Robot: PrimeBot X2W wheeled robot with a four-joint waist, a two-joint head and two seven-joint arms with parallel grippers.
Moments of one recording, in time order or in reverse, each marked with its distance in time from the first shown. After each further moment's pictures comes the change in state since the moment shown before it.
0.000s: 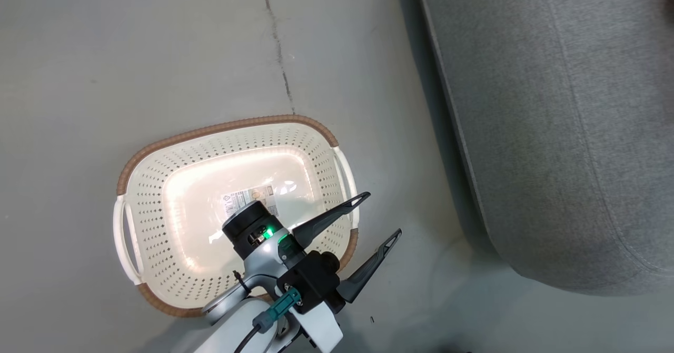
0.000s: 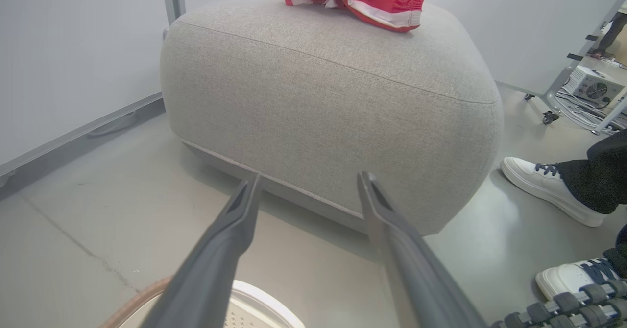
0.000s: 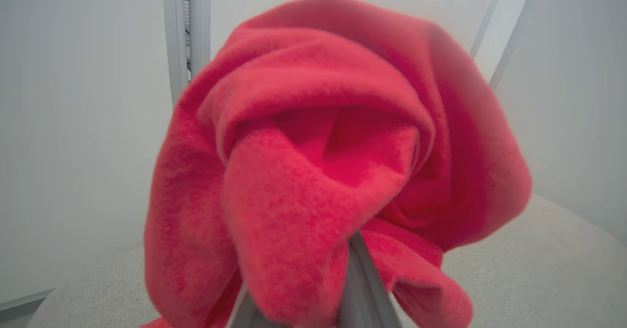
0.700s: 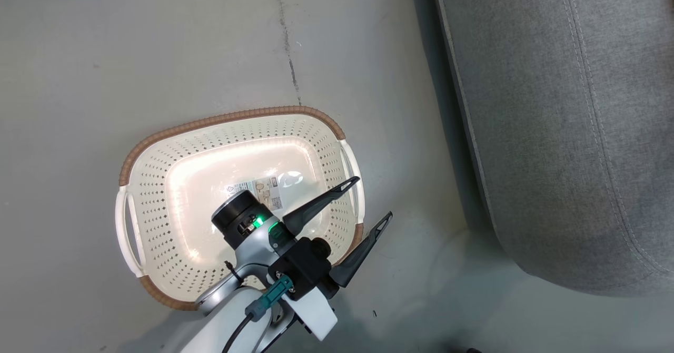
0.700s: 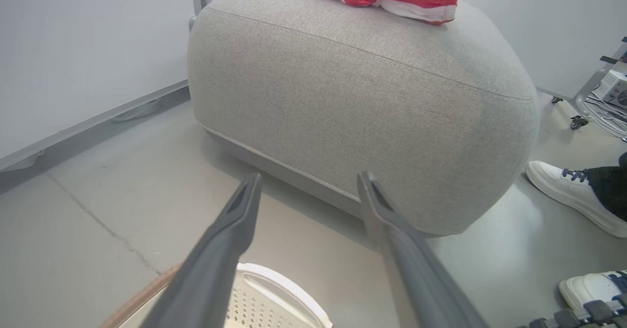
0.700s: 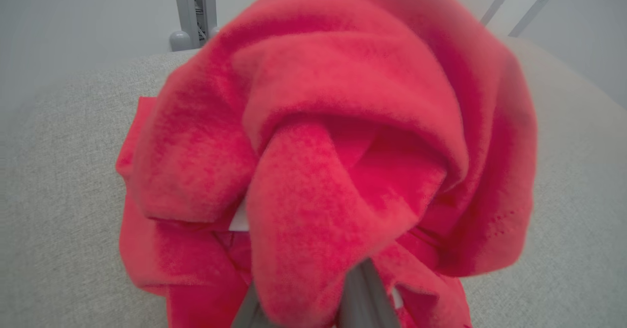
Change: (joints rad) left arm -0.011 -0.008 0.049 0.005 0.016 0.006 0.000; right arm -0.027 0.036 0.209 0.318 0.038 0.000 0.099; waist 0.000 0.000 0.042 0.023
